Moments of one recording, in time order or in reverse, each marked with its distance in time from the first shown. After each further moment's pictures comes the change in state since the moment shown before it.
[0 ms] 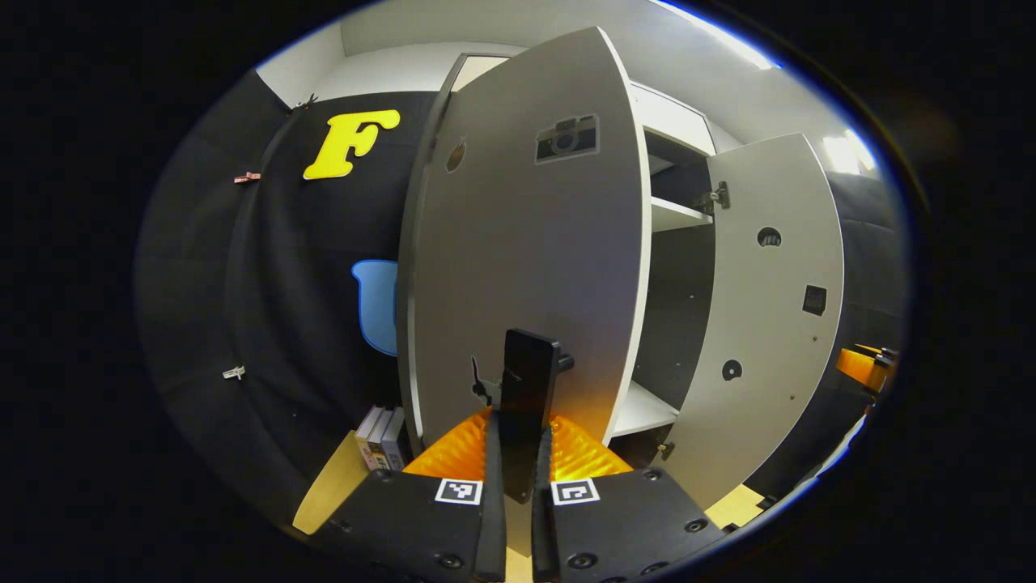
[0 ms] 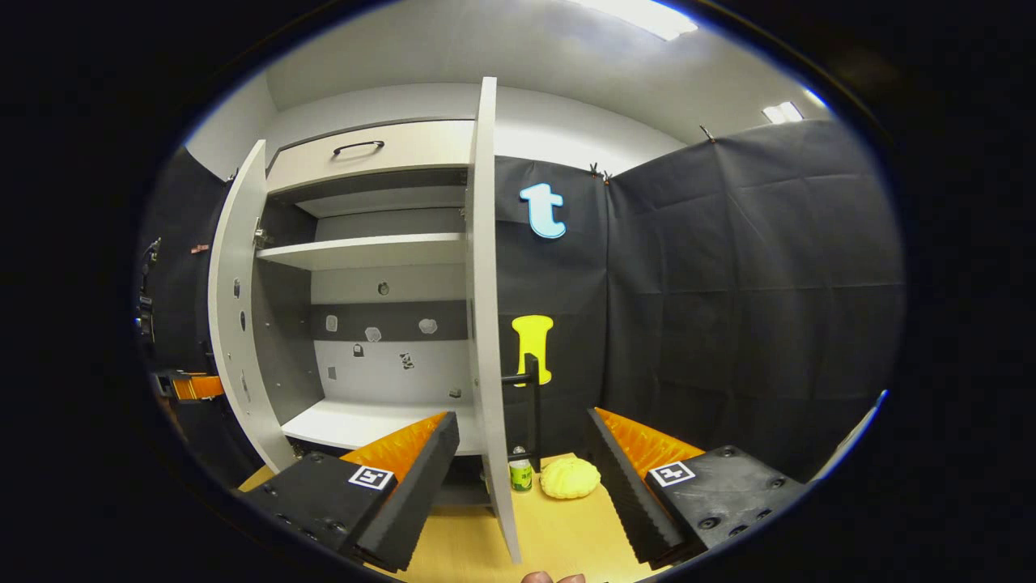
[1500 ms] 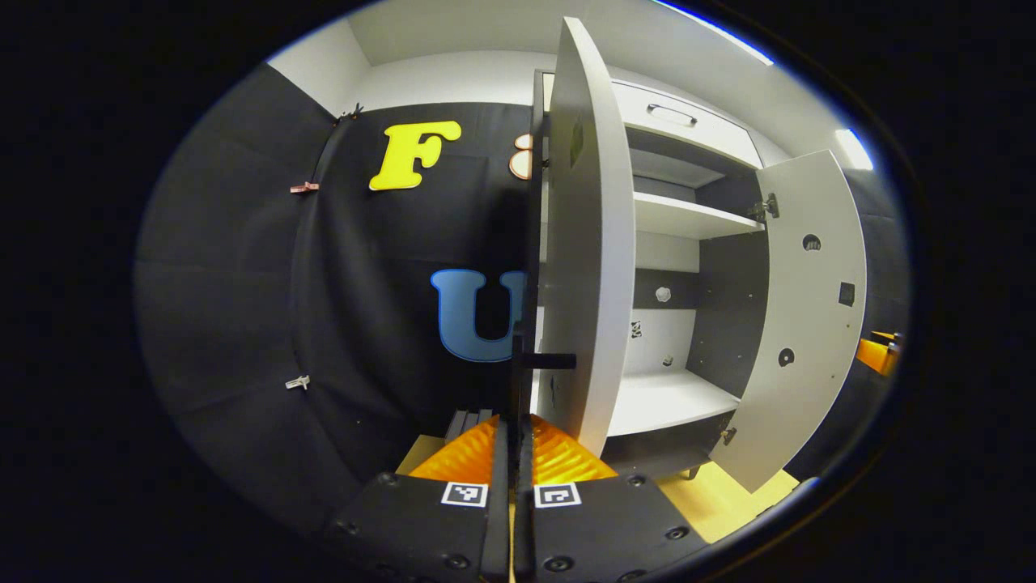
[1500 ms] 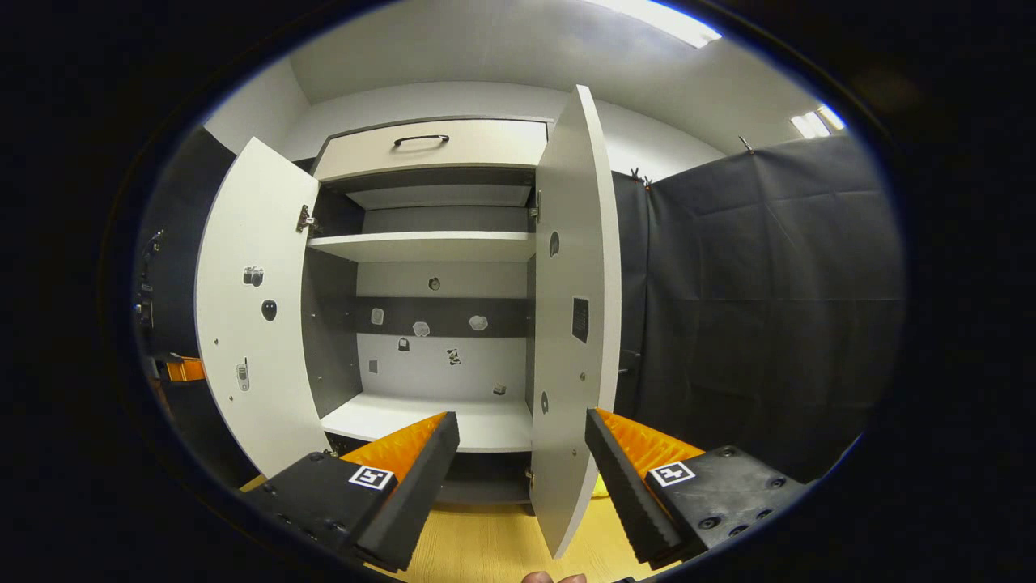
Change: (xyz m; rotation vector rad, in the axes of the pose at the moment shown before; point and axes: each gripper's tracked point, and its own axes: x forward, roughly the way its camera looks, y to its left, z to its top) left arm -0.039 0.070 -0.001 0.024 -0.025 0.174; right arm -0.020 0.060 -0.005 -0.036 -0.001 0.115
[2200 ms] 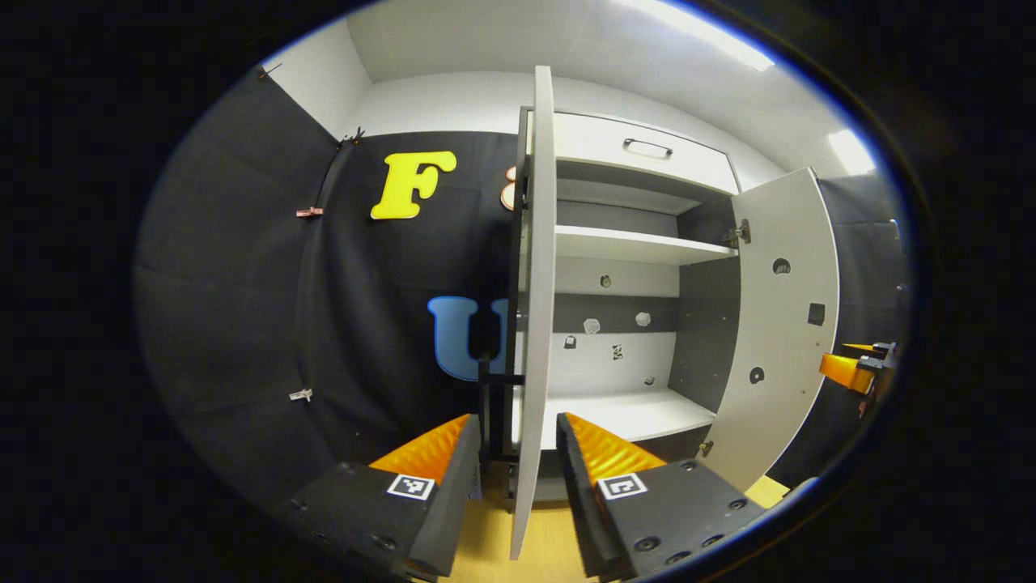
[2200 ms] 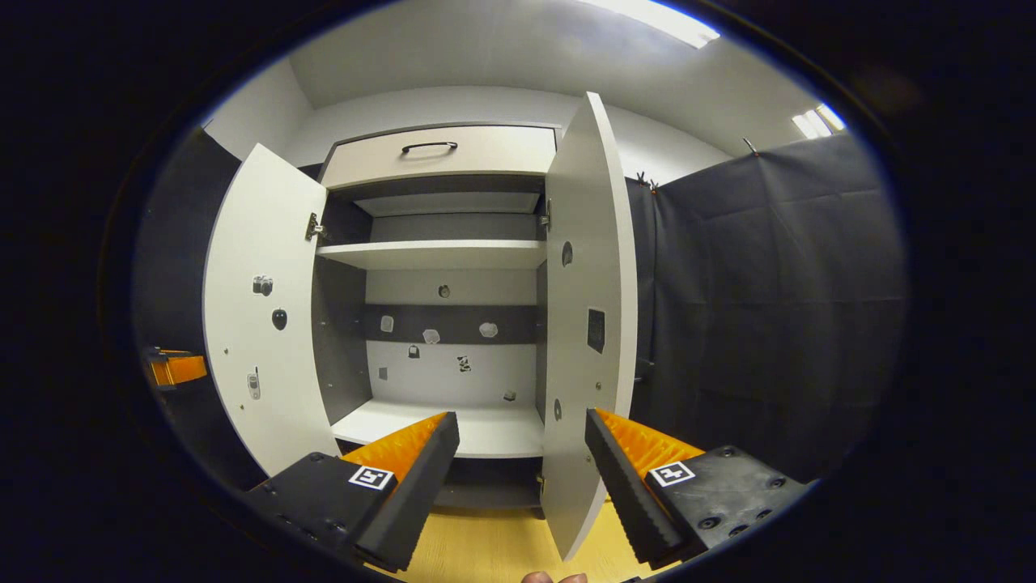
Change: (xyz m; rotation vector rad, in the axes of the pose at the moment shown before) left arm -0.060 -0.043 0.033 0.008 -0.101 -0.048; right arm -0.004 0.006 0.006 0.012 -0.025 0.054
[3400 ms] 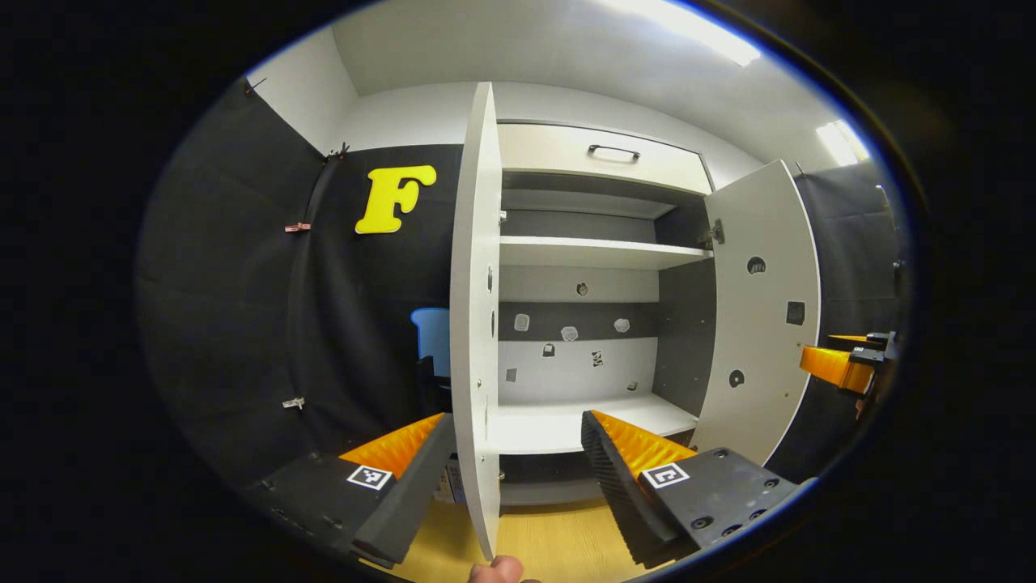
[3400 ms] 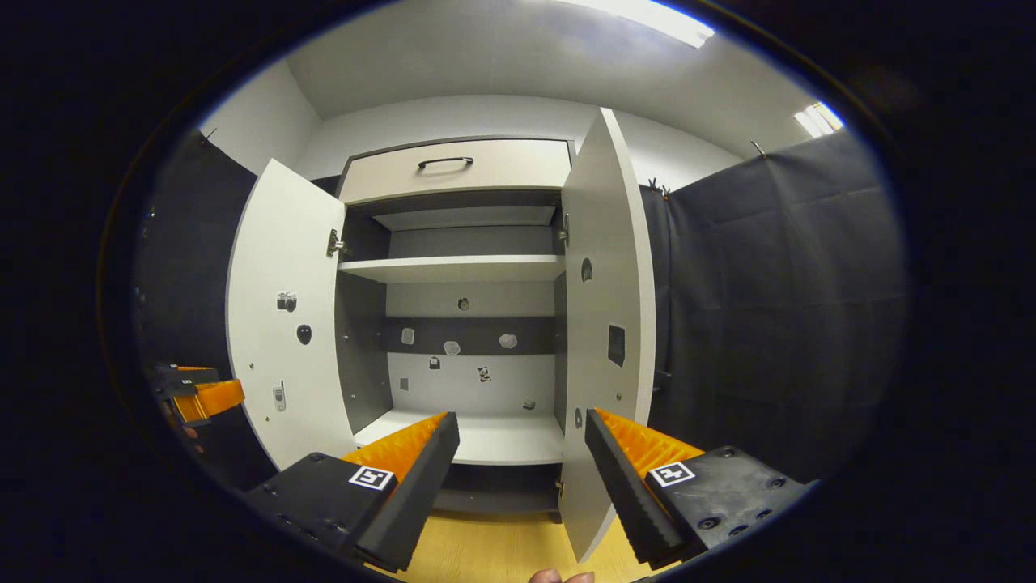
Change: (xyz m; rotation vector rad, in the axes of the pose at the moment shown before) left arm -0.002 -0.047 -0.001 0.015 -0.017 0.001; right arm -0.012 0.012 0.014 0.024 -0.027 0.070
